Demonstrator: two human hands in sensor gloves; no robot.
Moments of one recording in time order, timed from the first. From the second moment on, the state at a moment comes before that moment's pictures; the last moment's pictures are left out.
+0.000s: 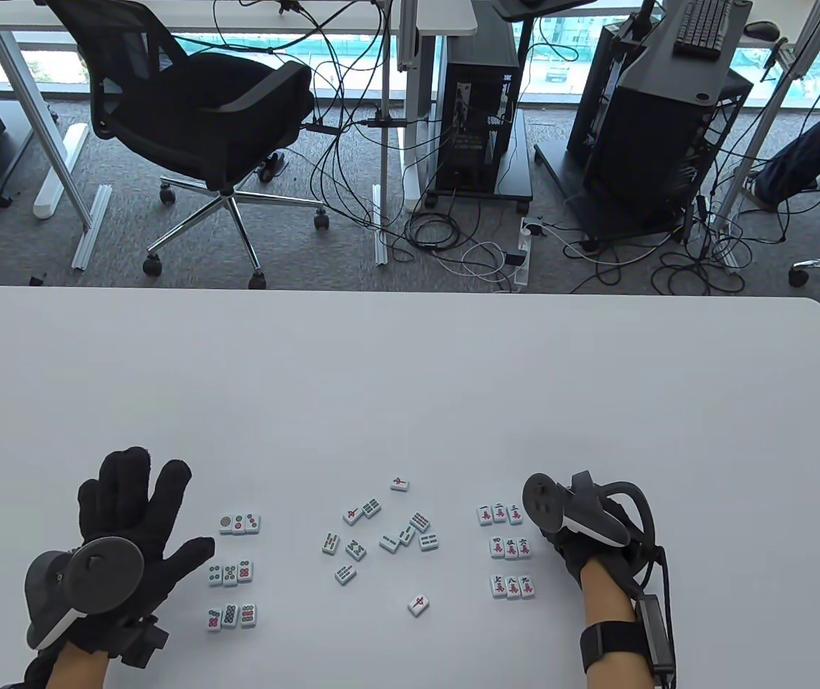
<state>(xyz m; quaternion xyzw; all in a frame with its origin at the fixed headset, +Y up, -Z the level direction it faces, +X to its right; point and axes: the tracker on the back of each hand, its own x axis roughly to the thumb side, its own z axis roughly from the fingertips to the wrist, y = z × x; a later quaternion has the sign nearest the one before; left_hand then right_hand) -0.320 -0.704 -0.221 0.11 -0.06 0.18 0.98 0.194 -0.756 -0.346 -0.12 -0.06 -0.99 0.08</state>
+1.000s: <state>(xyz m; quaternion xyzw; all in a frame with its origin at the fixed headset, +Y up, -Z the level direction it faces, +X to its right) -0.316 -0.704 -0.222 0.11 -0.07 0.18 0.98 -0.006 -0.751 -0.298 -0.42 -0.02 -0.89 0.16</state>
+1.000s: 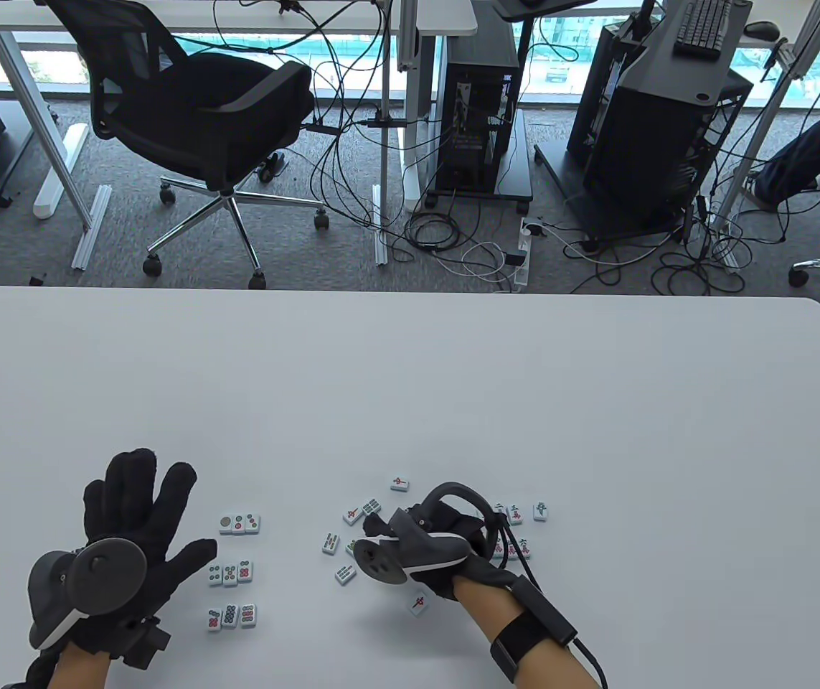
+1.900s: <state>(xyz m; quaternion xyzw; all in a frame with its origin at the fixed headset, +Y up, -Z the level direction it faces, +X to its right) -0.316 -0.704 -0.221 0.10 -0.07 0.18 0.98 0.119 -0.693 -0.328 -0.25 0.06 -0.95 0.15</state>
